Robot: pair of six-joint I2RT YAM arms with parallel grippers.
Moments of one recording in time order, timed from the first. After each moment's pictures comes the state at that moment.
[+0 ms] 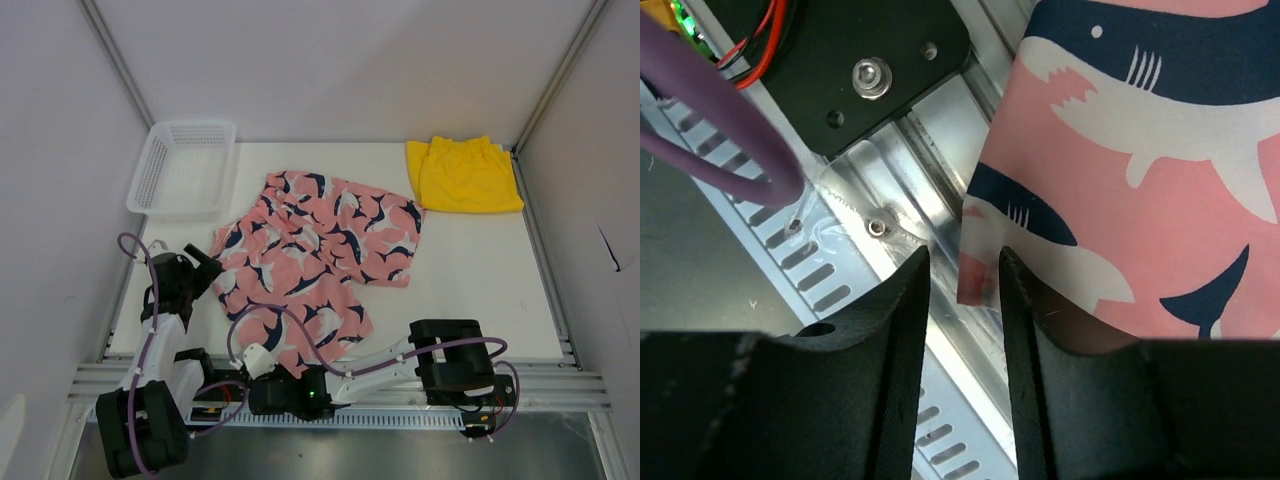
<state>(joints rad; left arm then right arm) 0.24 0.86 0.31 -0.11 0.08 -0.65 1.71 1.93 1.19 -0.17 0.44 0.58</state>
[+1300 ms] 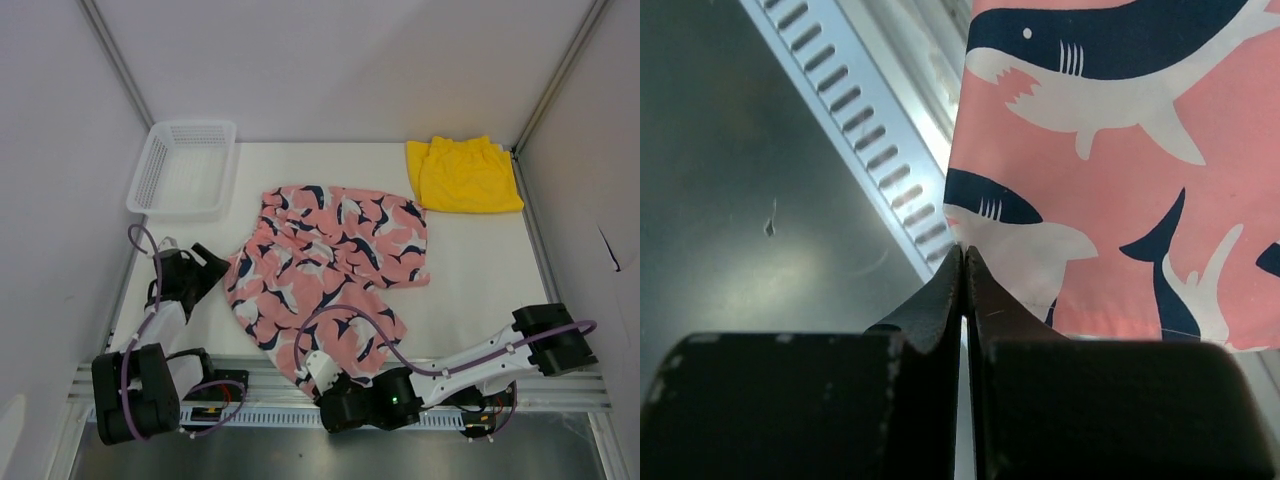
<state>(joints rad) 0.23 1.04 0.31 0.01 0.19 -0.65 1.84 1.42 0.81 -0.32 0.42 0.73</state>
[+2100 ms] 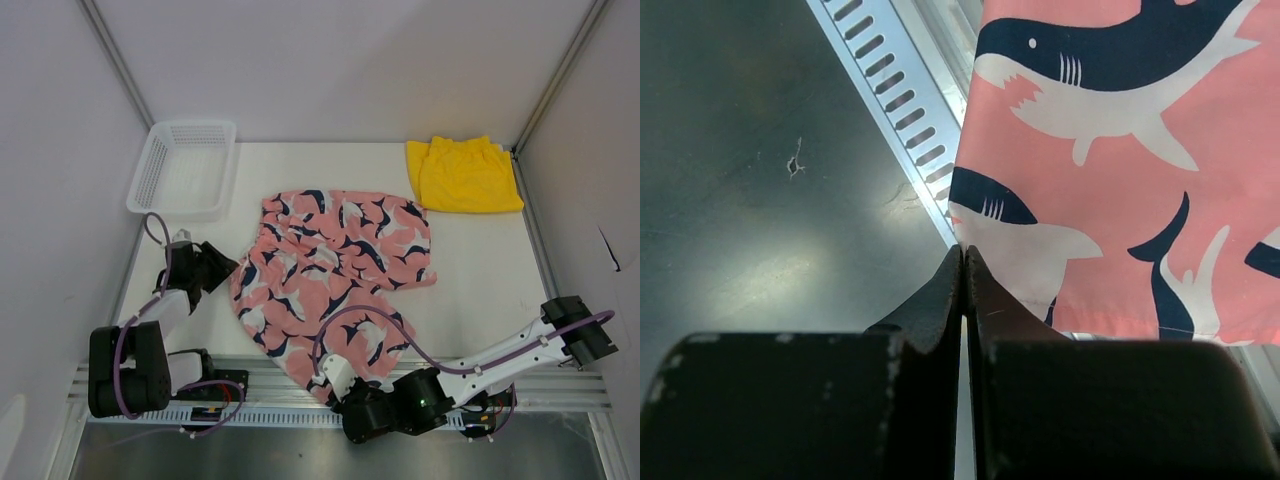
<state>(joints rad) 0.13 1.19 0.35 0.09 0.23 -0.67 1.94 1.26 0.77 -0.45 0.46 0.78</state>
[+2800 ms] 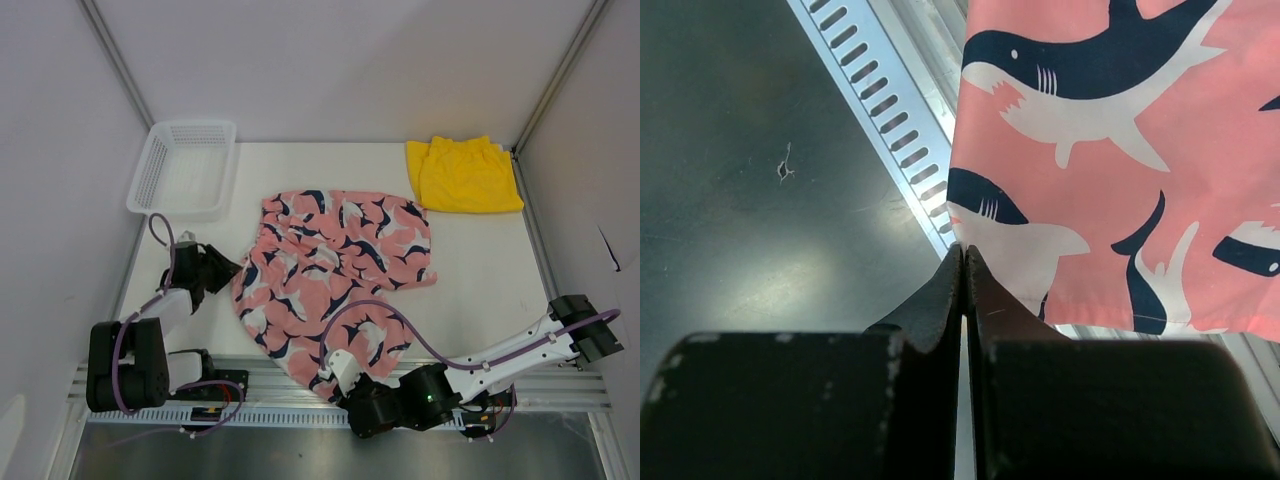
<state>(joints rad) 0.10 1.21 0.36 0.09 0.22 -0.71 1.92 1.19 0.75 -0.46 0.48 0.78</state>
